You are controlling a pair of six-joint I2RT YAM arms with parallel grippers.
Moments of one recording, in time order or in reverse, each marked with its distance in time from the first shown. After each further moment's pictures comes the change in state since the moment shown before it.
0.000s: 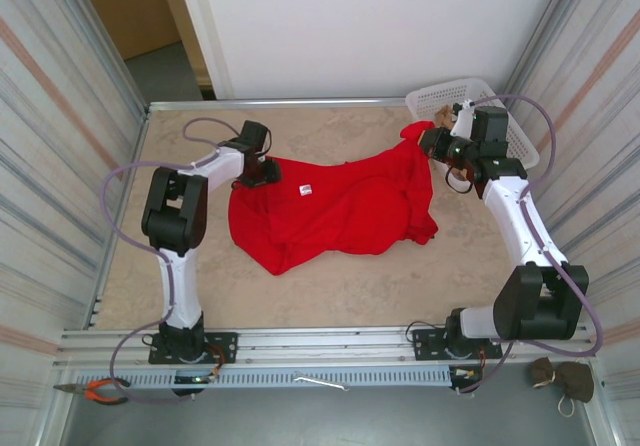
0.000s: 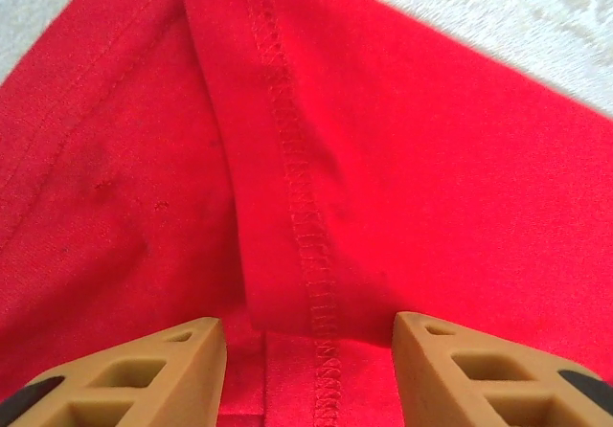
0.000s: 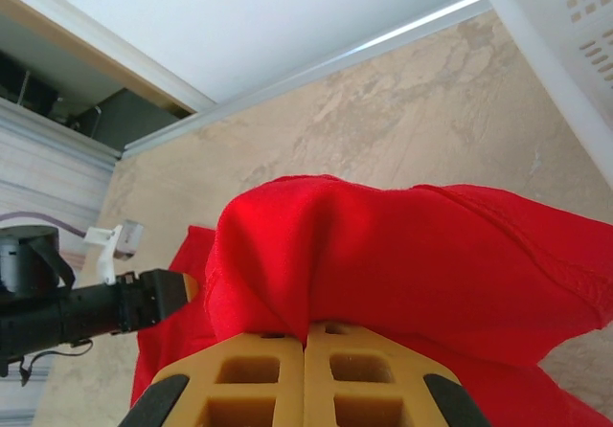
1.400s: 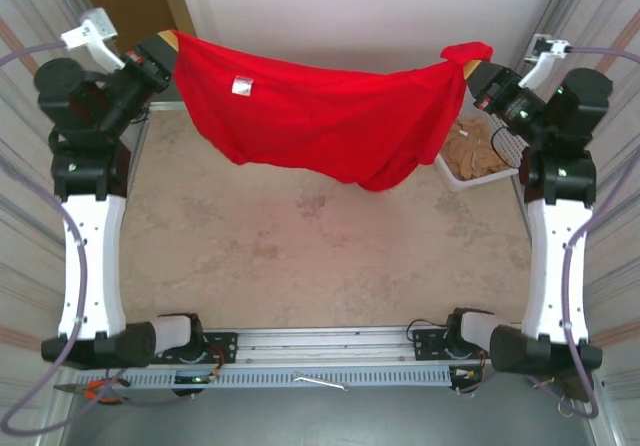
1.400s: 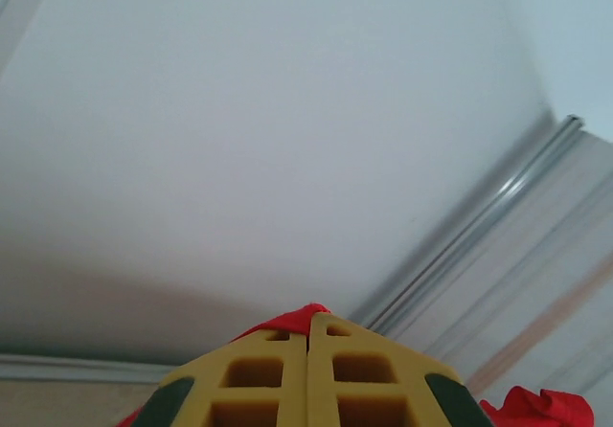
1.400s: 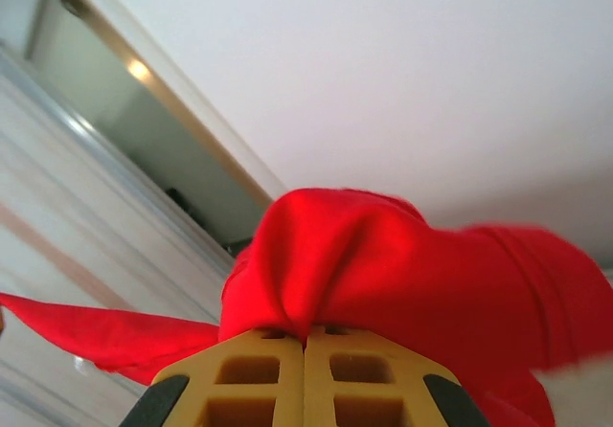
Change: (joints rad) left arm 0.324 -0.862 0.241 0.248 0.433 -0.314; right arm -0.126 -0.216 0.449 -0.023 -0.169 0.242
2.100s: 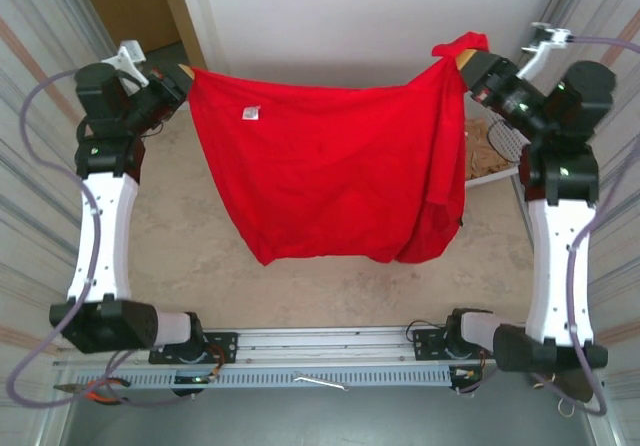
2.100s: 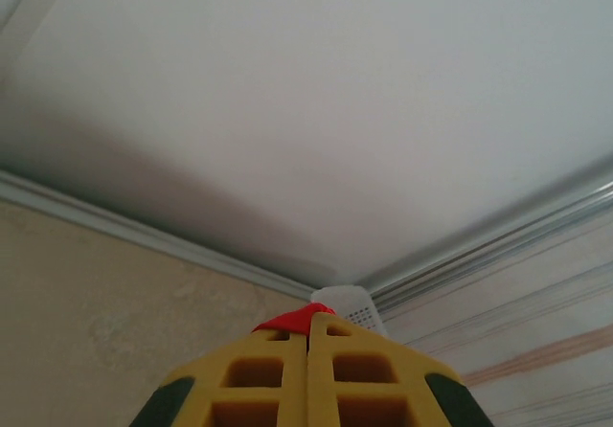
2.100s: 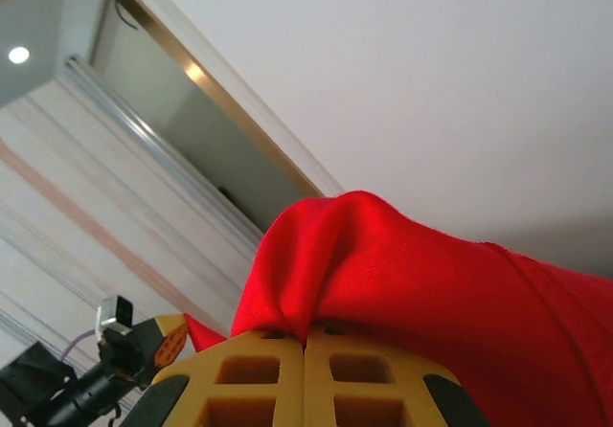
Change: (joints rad) left arm 0.049 0.147 -0.166 -0.066 0.040 -0.024; right arm 0.087 0.093 0.068 0.012 0.004 0.079
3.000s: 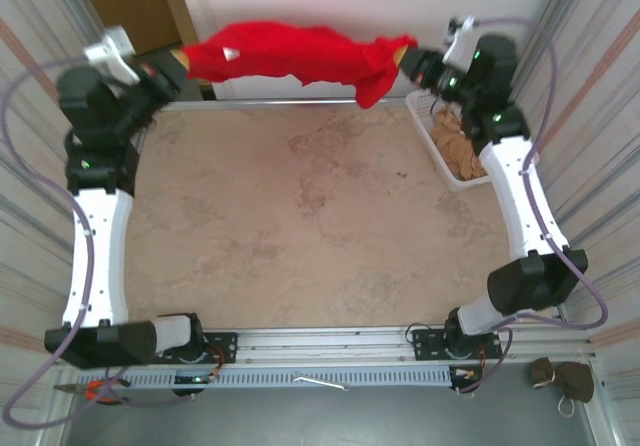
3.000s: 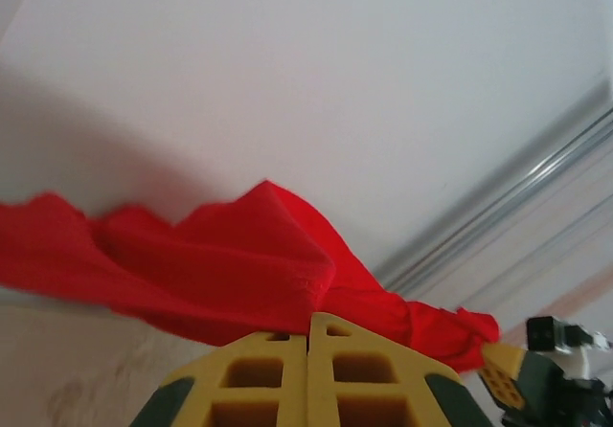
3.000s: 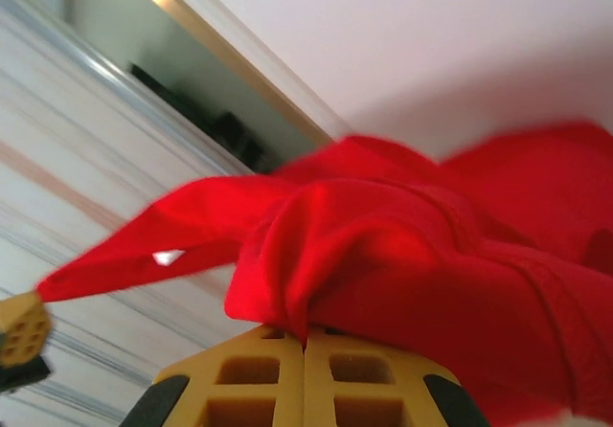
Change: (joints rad) left arm -0.047 -0.164 -0.104 0.092 0.015 0.030; right arm 0.192 0.257 -0.120 0.146 0.041 -0.039
